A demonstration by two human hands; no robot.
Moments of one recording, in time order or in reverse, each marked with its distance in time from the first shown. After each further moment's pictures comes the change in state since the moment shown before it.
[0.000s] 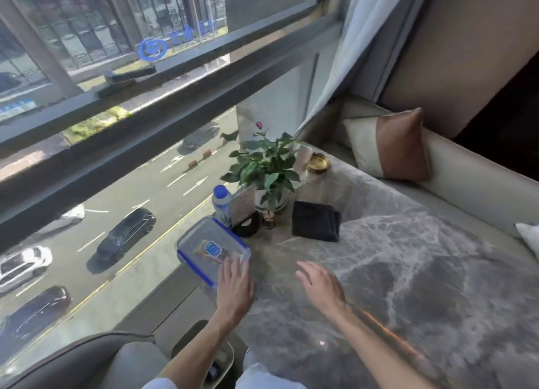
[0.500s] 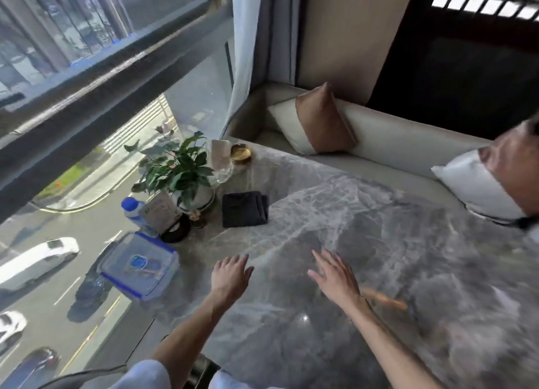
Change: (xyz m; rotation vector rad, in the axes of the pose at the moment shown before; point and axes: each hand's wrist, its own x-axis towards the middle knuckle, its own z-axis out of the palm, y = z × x) left_hand -0.011 0.189 -0.001 0.105 -0.164 0.201; right_hand -0.114 0.194 -0.078 0.005 -0.067 0.337
